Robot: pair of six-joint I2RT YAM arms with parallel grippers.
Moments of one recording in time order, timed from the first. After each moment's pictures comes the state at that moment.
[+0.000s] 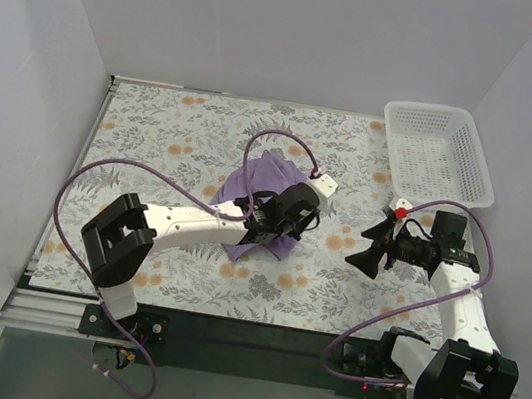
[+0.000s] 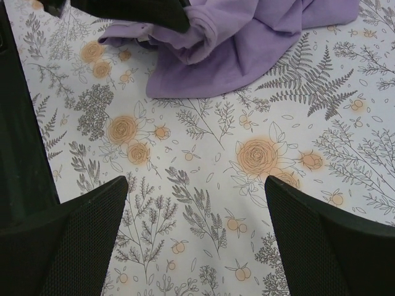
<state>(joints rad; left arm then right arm) -1.03 1.74 1.24 -0.17 -0.32 -0.17 -0.14 1.04 0.63 -0.60 -1.14 -0.77</state>
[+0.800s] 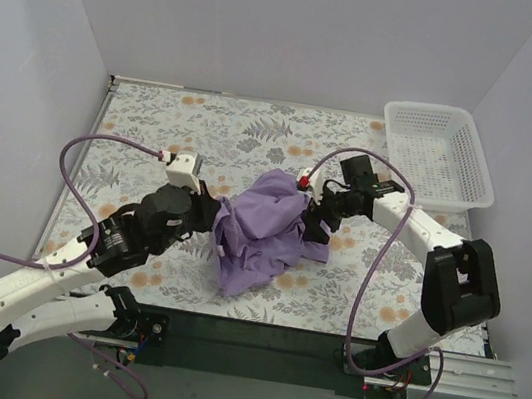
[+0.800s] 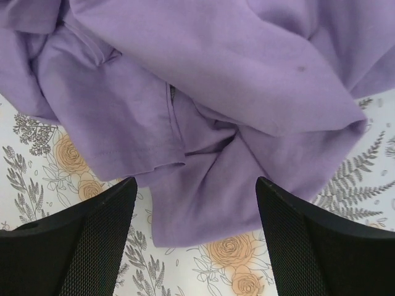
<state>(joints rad) -0.90 0.79 0.87 -0.45 -0.47 -0.56 0.44 1.58 1.08 -0.58 -0.66 -0.72</state>
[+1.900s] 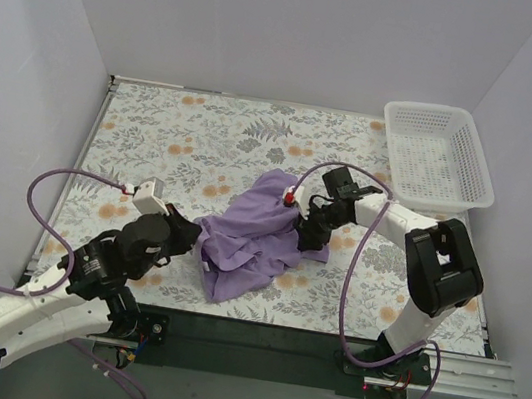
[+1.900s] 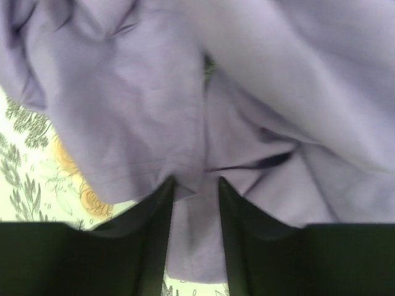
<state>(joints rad) -0.90 0.53 0.62 -0.59 -0.50 -0.97 0.52 1.73 1.05 -0.55 -0.63 -0.73</state>
